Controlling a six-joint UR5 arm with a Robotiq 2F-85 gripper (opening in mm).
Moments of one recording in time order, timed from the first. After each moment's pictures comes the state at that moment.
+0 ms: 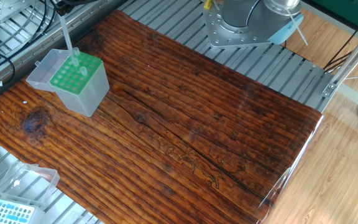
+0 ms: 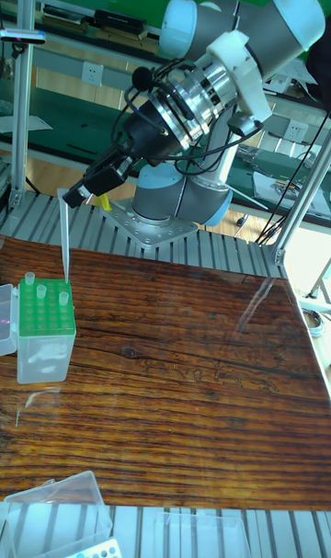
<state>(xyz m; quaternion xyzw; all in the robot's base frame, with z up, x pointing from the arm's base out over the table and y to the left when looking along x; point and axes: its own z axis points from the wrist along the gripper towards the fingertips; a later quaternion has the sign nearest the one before) 0.537 -0.157 0.315 0.66 -0.66 0.33 0.16</state>
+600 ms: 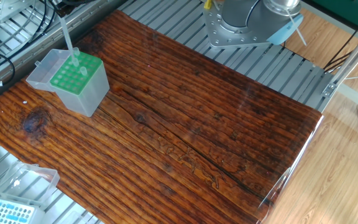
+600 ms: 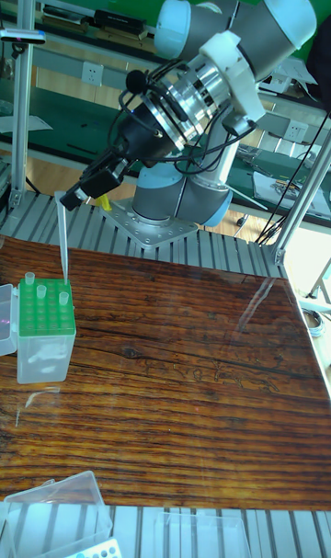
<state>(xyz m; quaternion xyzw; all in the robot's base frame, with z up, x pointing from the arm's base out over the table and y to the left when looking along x) 0.530 -0.161 0.310 0.67 -0.66 0.32 0.15</state>
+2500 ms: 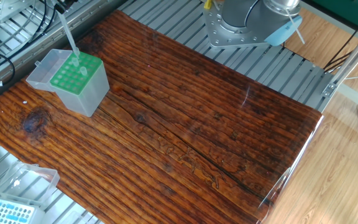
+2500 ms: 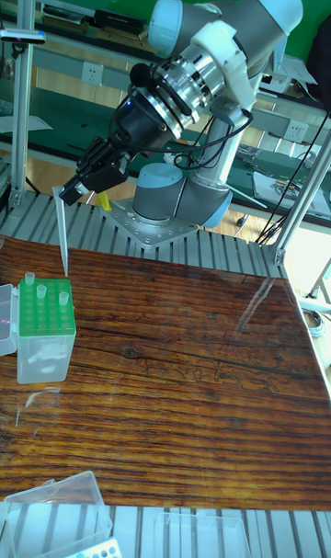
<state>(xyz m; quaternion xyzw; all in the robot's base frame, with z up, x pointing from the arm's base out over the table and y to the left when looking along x) 0.531 -0.164 0.317 0.74 -0.57 0.32 0.15</state>
